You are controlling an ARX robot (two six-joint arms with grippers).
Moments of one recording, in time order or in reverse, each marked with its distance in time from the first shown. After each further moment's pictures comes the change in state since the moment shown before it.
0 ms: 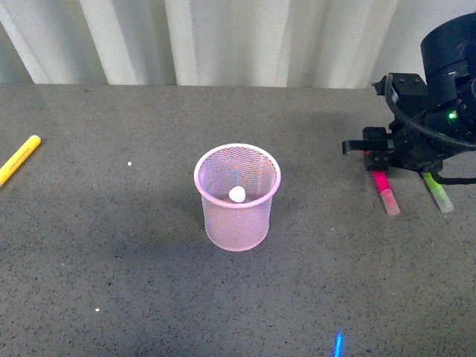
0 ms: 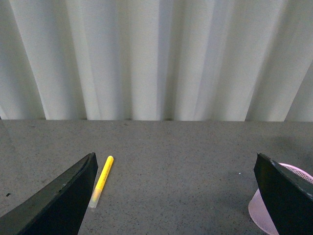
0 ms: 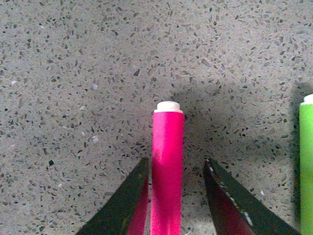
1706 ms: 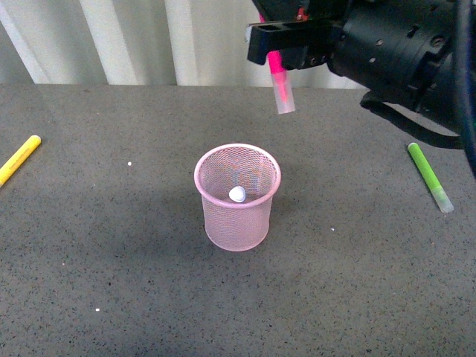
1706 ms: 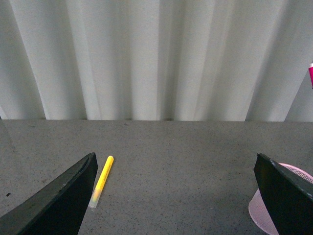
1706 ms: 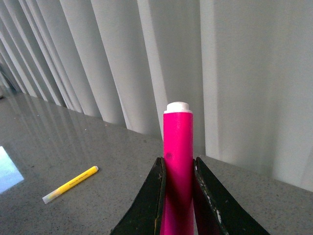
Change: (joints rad) left arm 0.000 0.000 0.000 0.000 0.000 0.000; right arm 0.308 -0.312 -0.484 1.194 -0.327 0.107
